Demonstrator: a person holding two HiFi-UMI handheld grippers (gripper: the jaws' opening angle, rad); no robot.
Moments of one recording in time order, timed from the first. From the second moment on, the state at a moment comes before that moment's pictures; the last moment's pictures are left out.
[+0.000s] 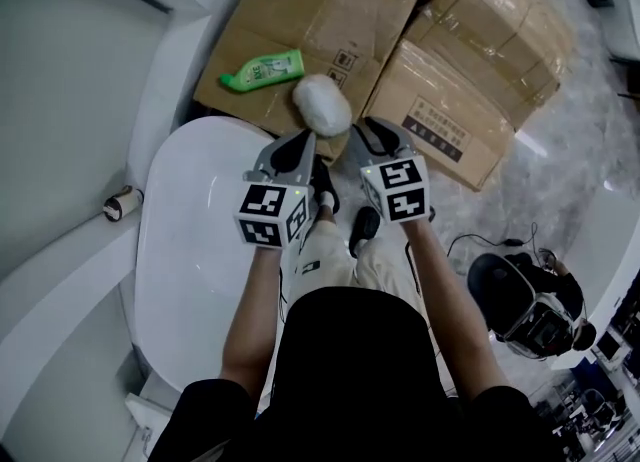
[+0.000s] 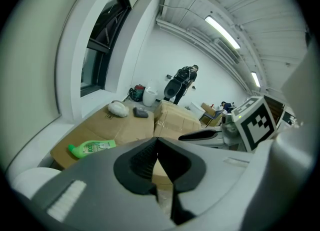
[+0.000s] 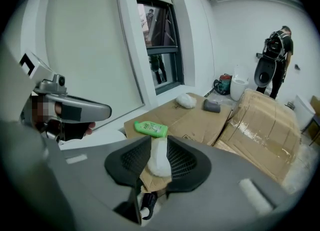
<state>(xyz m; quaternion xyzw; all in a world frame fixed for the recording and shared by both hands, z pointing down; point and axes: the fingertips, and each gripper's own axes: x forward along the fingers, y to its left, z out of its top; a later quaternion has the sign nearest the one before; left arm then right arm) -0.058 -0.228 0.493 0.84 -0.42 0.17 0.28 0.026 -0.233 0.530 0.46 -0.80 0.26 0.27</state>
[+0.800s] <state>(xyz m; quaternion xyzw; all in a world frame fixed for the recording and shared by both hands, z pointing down) 0.023 -0.106 0.391 0.87 -0.41 0.14 0.22 0.086 -0.113 0.409 0.46 -0.85 0.19 0.20</state>
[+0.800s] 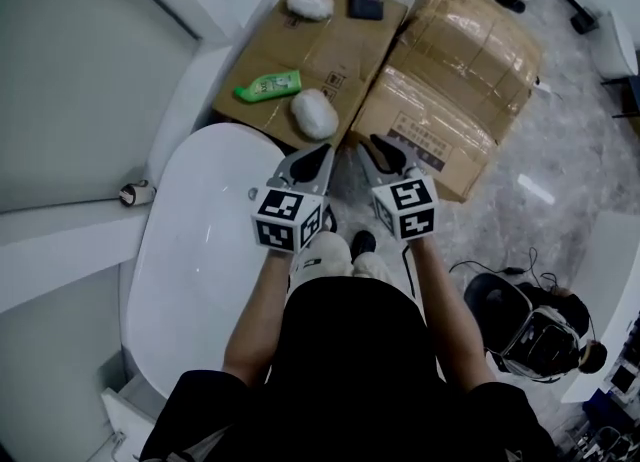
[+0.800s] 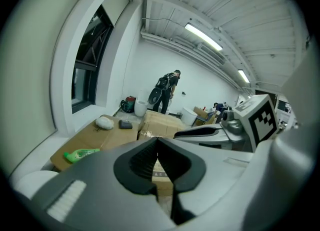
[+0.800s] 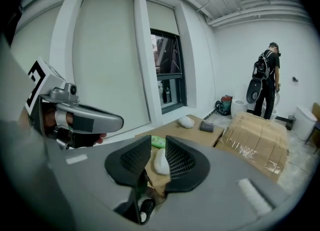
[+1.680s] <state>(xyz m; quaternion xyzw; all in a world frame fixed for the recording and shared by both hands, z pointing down) 0.033 -0.008 0.336 0.86 -0.47 0.12 0.17 0.110 -0.013 0.337 0.43 -0.88 0.13 0.14</state>
